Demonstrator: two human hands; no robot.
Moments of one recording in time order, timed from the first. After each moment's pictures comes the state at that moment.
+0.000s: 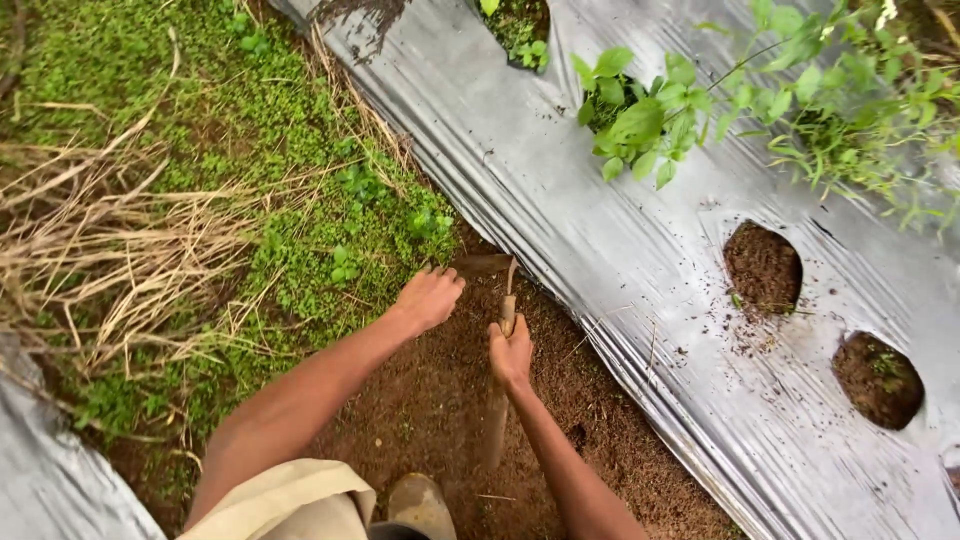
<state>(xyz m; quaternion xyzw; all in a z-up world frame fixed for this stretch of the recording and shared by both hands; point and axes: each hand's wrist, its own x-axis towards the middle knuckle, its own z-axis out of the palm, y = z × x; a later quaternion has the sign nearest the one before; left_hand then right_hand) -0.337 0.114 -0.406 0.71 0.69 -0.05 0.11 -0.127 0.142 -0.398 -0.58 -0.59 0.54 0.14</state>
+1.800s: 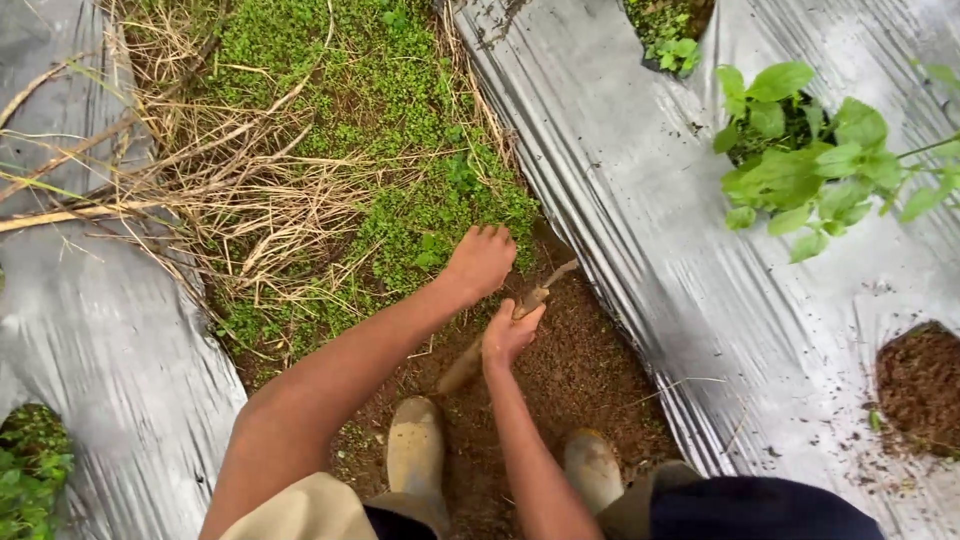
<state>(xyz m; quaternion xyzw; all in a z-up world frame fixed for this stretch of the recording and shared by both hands) -0.372 0.144 -0.291 0.59 0.79 -0.14 0.10 -0.261 0.109 -0.385 -0.64 -0.45 0.57 0.24</state>
